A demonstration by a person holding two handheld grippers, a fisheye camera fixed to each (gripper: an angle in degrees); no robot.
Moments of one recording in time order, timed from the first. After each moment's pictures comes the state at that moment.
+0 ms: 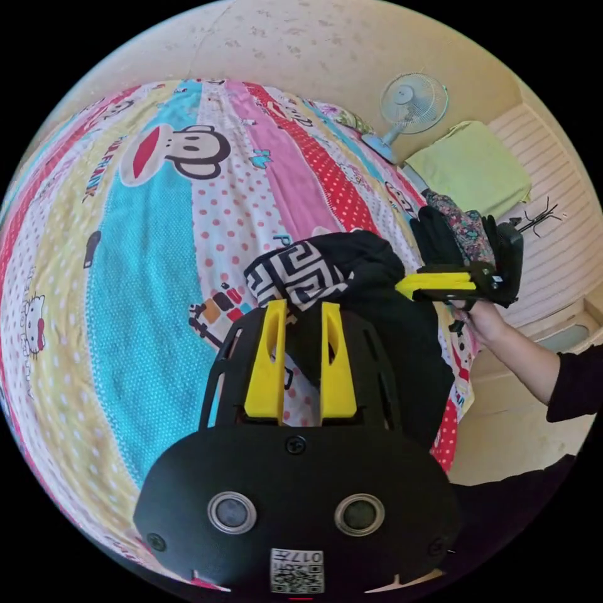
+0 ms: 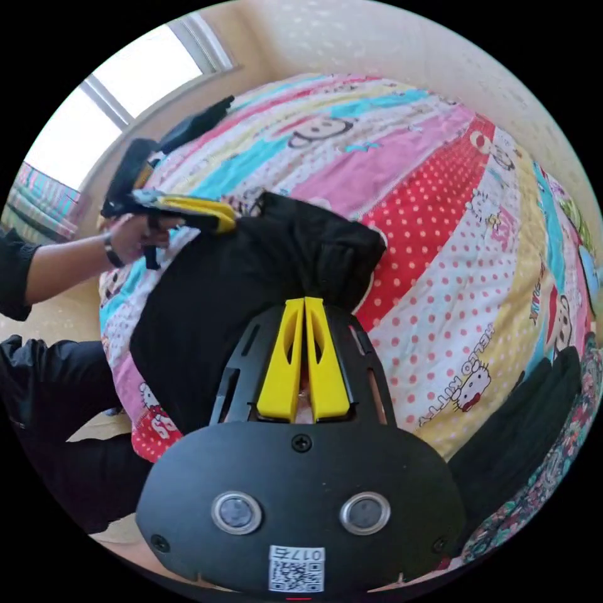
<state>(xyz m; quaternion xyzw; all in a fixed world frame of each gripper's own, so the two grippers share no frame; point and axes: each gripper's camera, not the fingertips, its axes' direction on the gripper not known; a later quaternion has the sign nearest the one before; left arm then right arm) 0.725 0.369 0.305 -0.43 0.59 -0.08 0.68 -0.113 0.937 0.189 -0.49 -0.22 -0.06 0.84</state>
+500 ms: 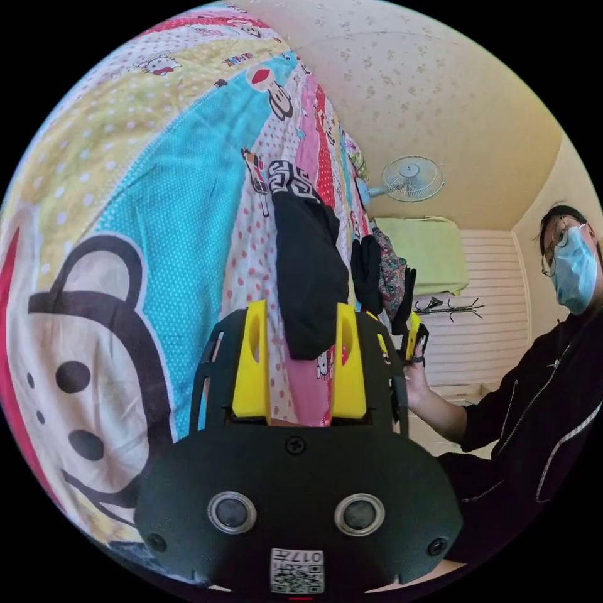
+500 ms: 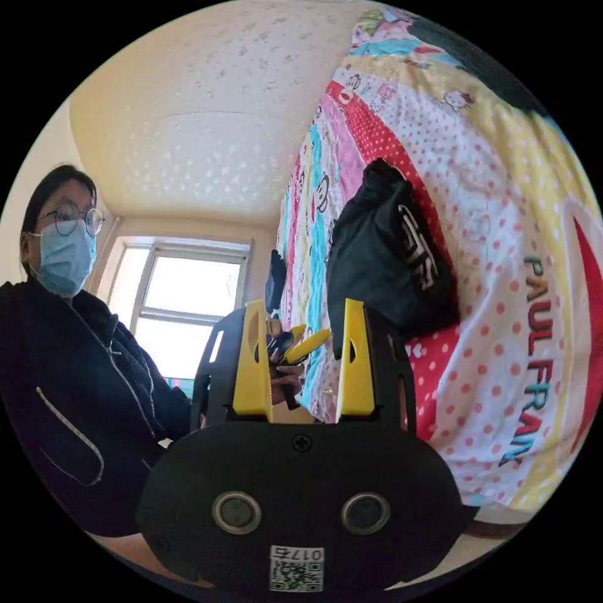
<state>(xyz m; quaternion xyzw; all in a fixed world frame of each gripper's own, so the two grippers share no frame) 0.603 0.478 0.228 -0.52 0.62 -0.29 0.52 -0.084 1.038 0.012 -0.26 -0.34 0.53 0.73</state>
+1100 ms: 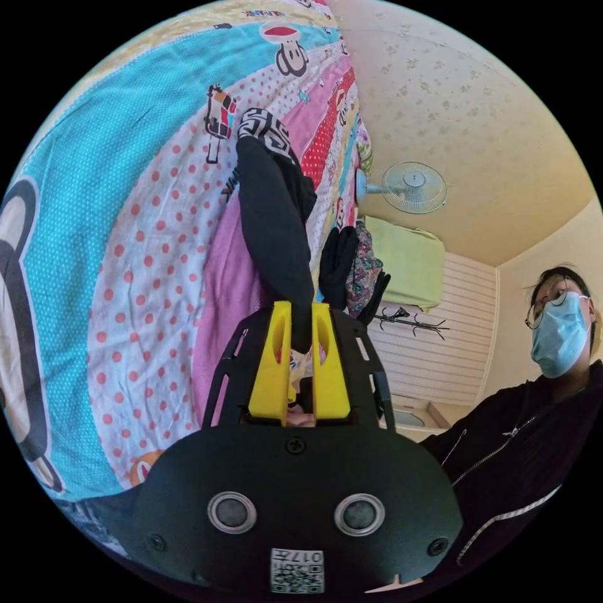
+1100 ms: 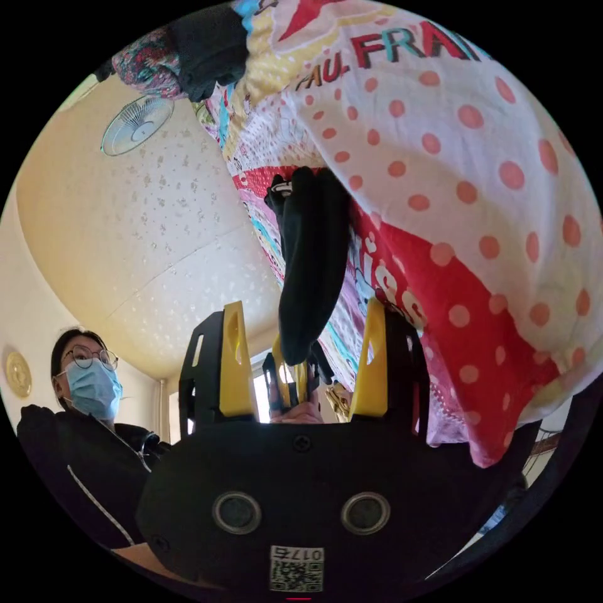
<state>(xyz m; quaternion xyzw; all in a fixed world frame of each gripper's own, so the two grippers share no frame) 0.618 0.454 0.274 -0.56 0.60 -0.38 0.42 -0.112 1.139 0.031 -0.12 -0.22 0.80 0.54</state>
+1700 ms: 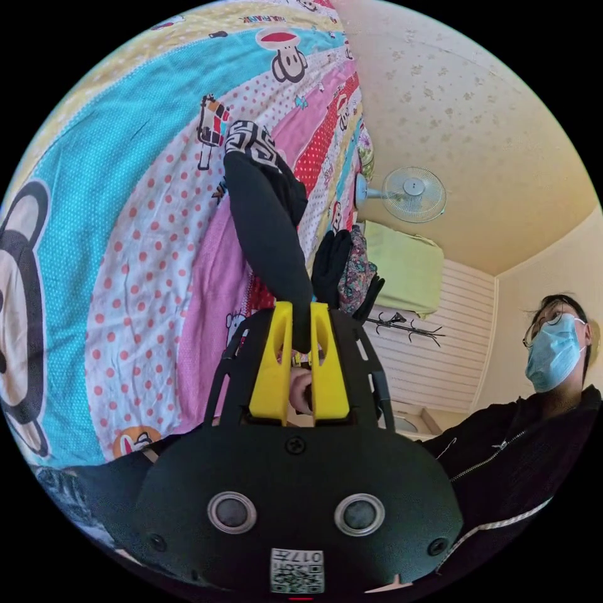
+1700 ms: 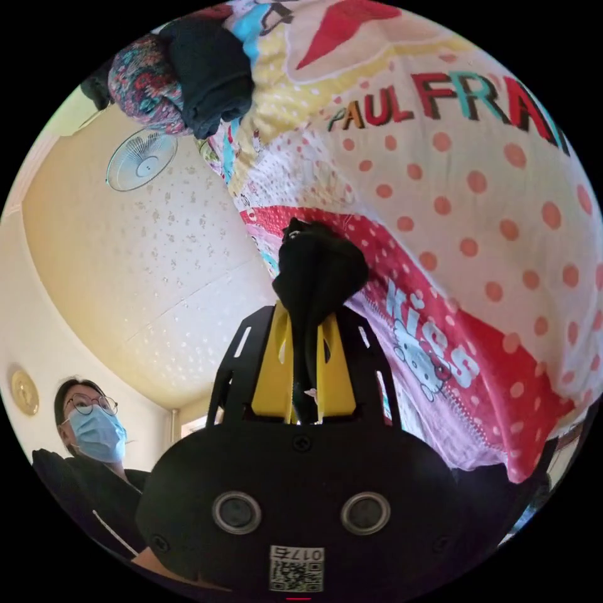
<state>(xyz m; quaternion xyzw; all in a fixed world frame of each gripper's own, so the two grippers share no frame) 0.563 0.445 0.313 -0.56 0.60 -0.38 0.42 -0.087 1.123 0.059 -0.08 -0.20 0.81 0.54</state>
